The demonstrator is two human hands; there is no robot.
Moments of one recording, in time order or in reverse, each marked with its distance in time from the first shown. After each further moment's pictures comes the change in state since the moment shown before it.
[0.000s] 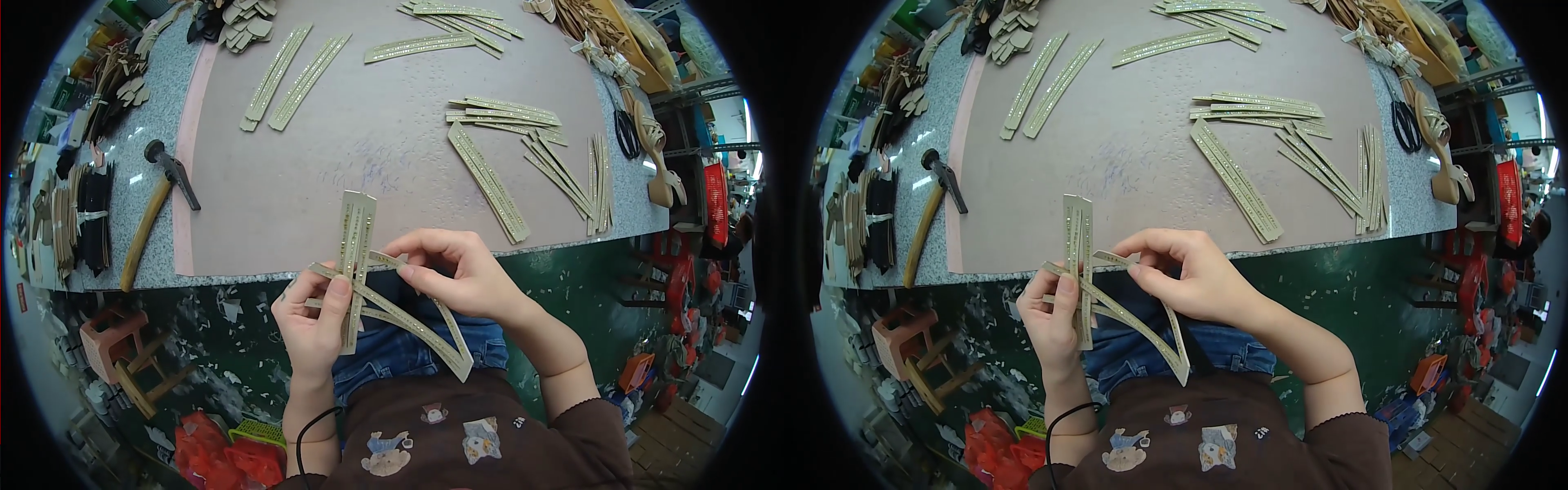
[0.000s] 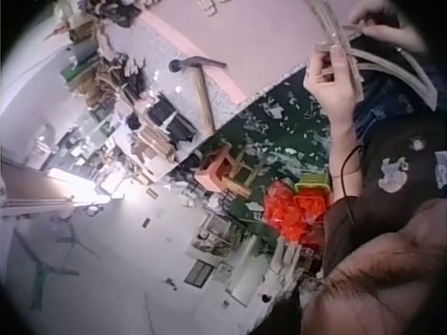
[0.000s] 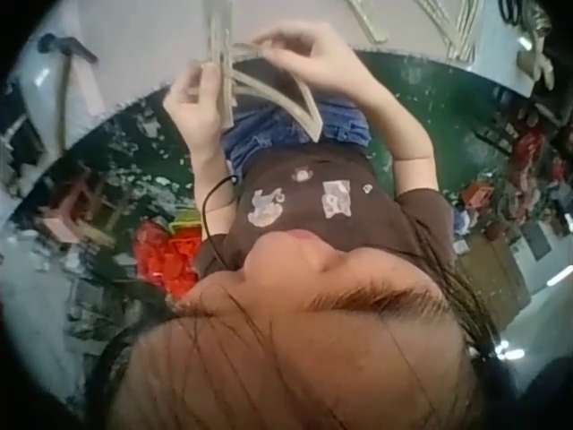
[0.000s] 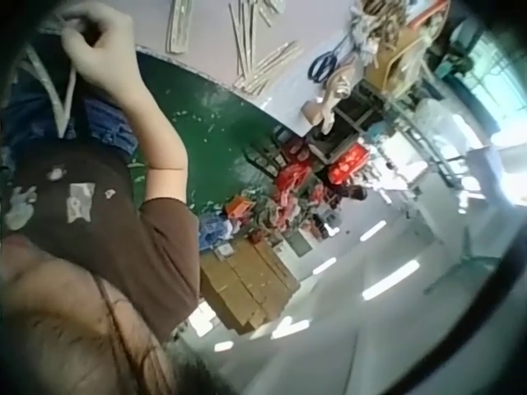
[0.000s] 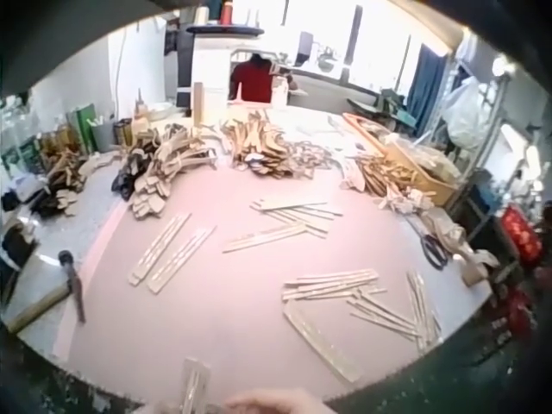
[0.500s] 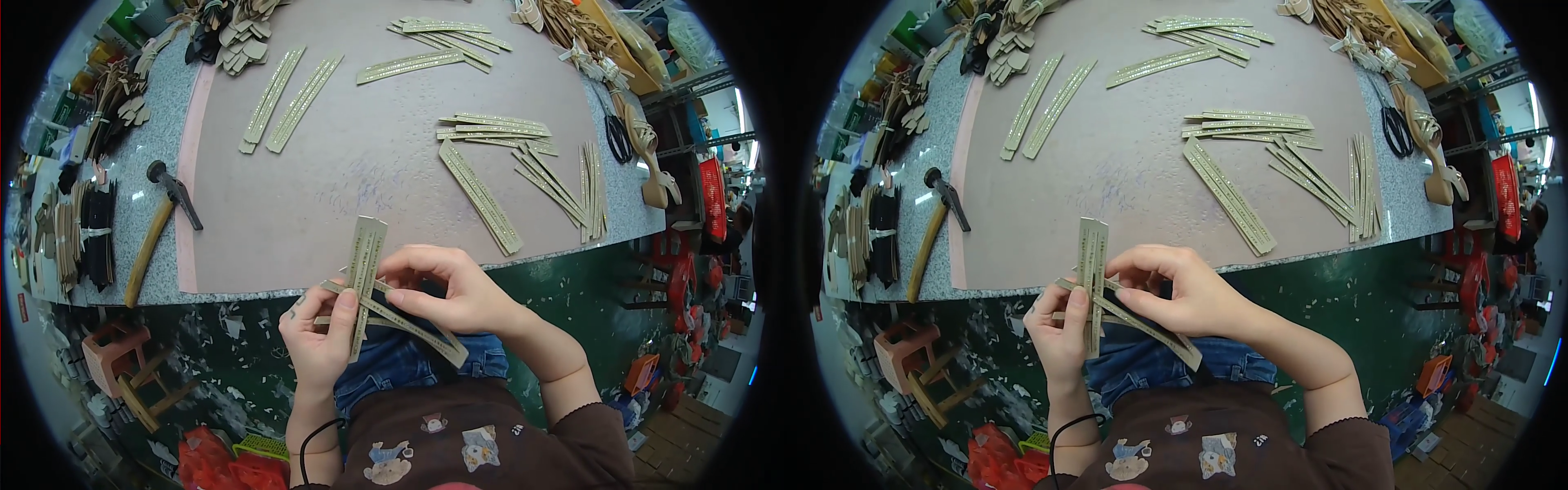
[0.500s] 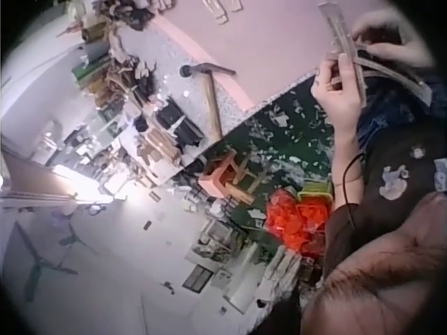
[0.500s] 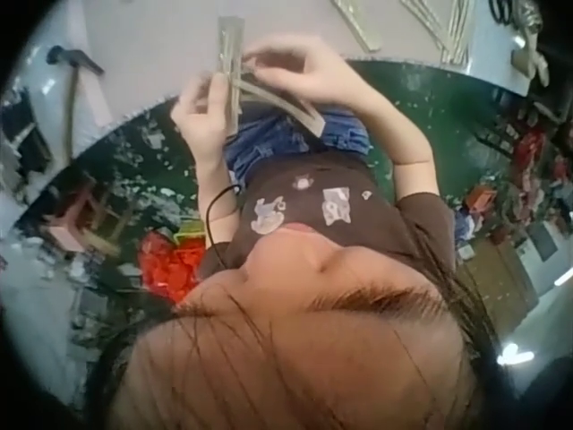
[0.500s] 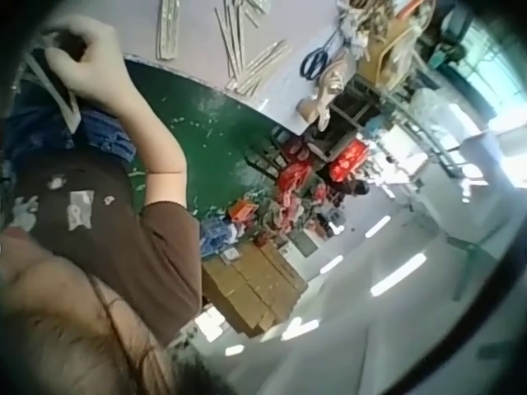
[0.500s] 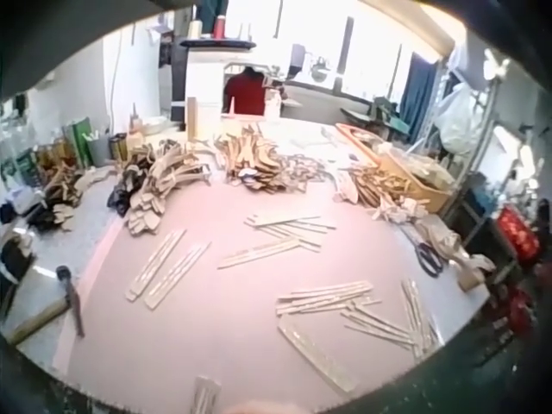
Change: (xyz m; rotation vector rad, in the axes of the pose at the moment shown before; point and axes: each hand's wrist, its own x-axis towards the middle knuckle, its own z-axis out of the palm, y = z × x) left_hand -0.004 0.019 0.015 0.179 -0.005 0.059; right_hand -0.005 -0.020 -0.002 0.000 -0.045 -0.071
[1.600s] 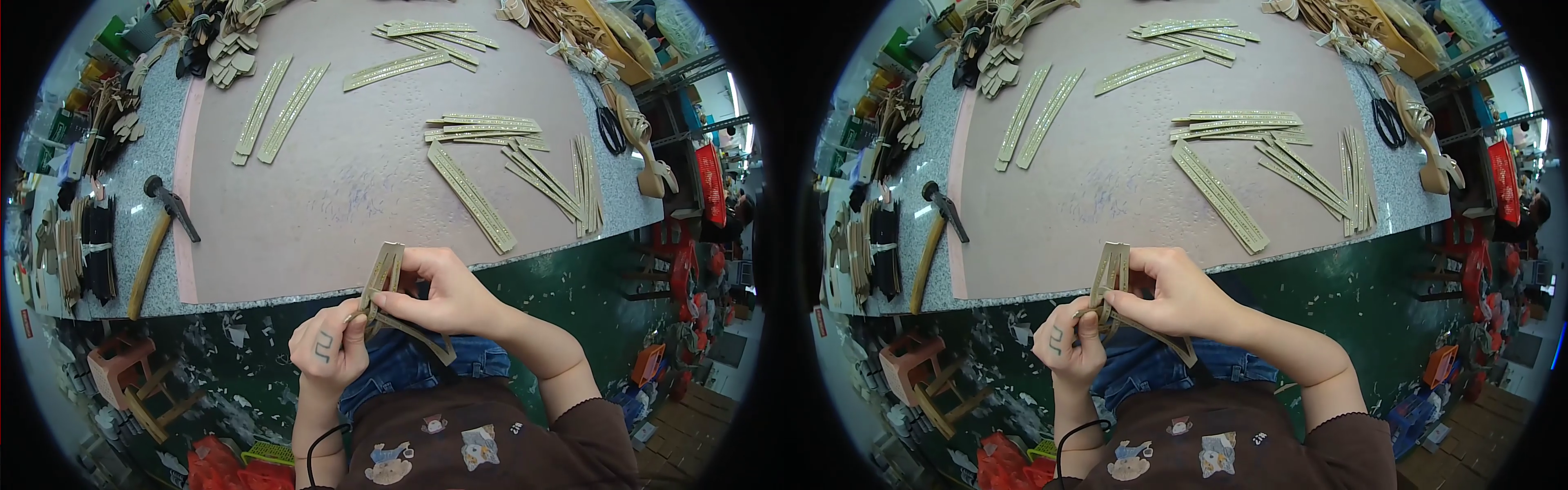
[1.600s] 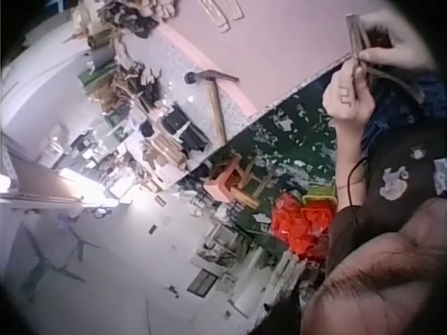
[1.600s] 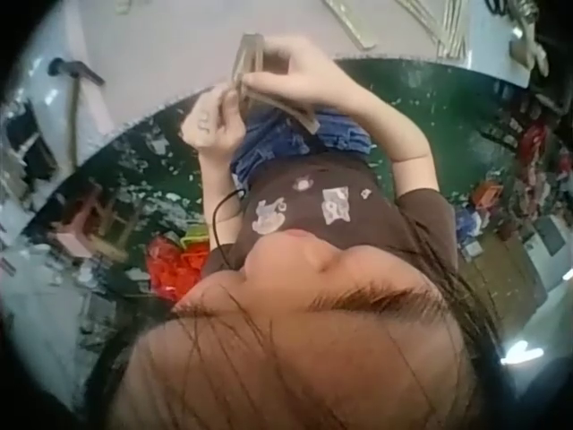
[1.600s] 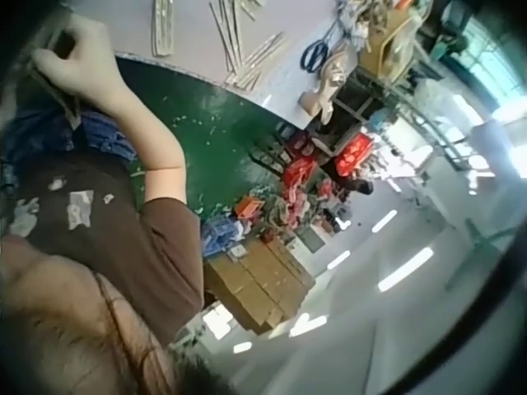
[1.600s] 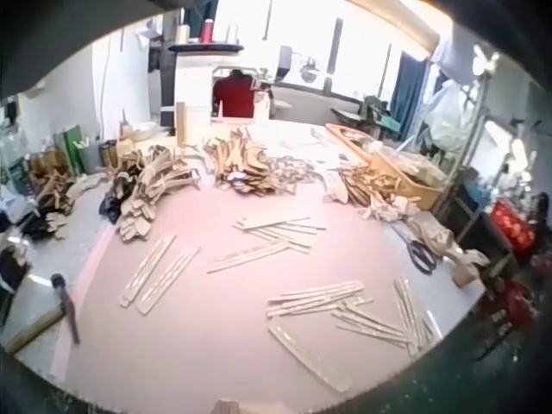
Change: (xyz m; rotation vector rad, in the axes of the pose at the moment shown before) left_hand 0.015 -0.010 0.014 0.498 0.006 0.759; right_hand 0.008 -0.003 -0.005 -0.040 0.086 0.004
